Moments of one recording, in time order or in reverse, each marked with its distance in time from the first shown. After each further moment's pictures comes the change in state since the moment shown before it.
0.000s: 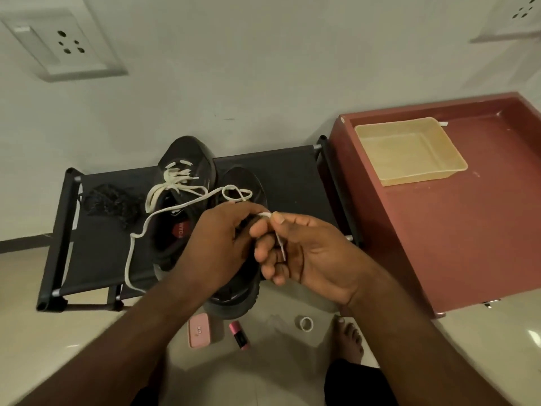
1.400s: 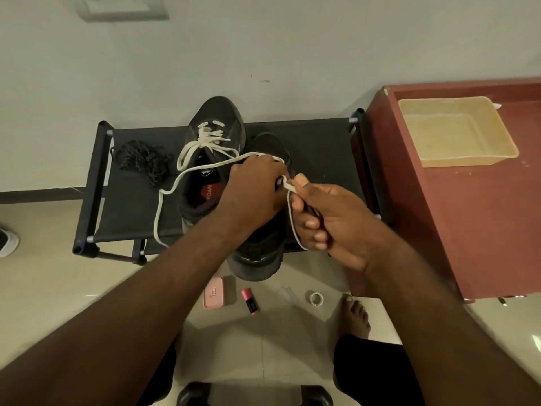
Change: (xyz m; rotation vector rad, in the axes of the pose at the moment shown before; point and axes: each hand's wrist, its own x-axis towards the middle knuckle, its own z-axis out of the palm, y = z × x) left_hand 0.027 -0.034 0.014 0.341 -0.048 -0.076; right_hand 0.016 0.008 0.005 -0.231 0.184 0.069
